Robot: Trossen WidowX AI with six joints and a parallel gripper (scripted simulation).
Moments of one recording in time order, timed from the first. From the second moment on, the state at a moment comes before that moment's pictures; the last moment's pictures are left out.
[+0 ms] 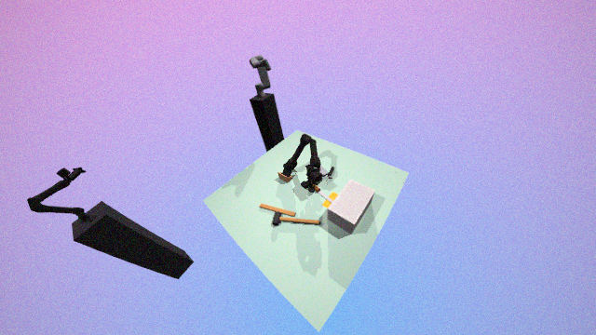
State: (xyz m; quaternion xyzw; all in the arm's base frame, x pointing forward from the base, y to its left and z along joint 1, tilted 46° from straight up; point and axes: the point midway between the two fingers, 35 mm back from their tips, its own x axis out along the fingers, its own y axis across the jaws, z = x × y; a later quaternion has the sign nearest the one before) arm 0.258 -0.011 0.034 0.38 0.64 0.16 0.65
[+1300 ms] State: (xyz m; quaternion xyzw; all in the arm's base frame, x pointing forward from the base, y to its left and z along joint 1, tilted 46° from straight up) arm 0.236 -0.006 0.037 0.42 0.65 0.13 0.62
